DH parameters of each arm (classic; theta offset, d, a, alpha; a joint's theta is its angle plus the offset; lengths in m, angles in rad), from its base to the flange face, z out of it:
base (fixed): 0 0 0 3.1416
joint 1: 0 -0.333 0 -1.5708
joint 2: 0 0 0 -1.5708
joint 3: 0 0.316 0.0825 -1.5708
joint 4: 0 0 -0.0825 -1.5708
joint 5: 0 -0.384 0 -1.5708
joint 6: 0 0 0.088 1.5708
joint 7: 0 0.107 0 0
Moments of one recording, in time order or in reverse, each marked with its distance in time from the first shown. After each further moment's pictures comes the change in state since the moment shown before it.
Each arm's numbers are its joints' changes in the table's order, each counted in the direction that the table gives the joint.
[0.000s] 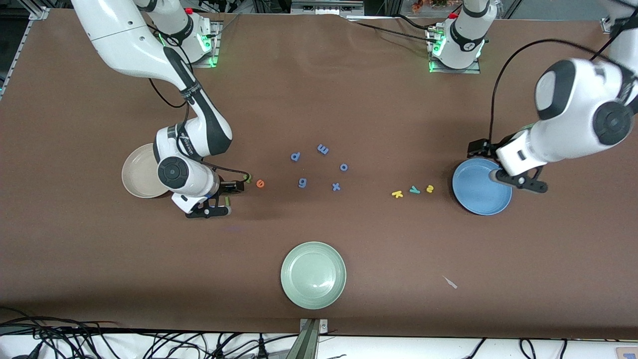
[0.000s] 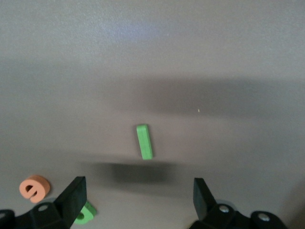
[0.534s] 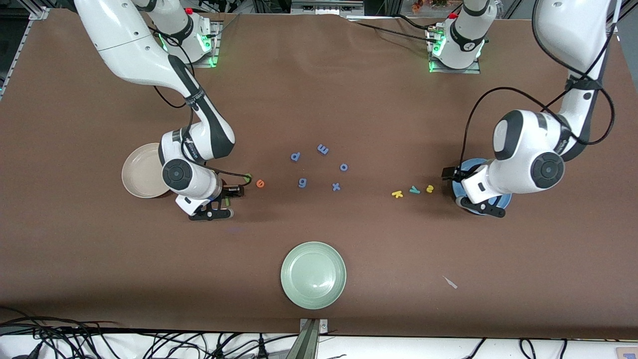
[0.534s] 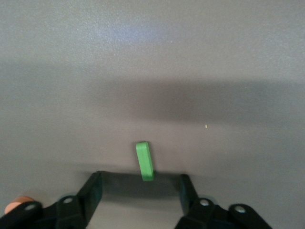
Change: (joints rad) left arm 0.063 -0.209 0.014 -0.023 0.000 0.221 0.000; right arm 0.000 -0.036 -0.001 -0.002 0.001 0.060 -0.002
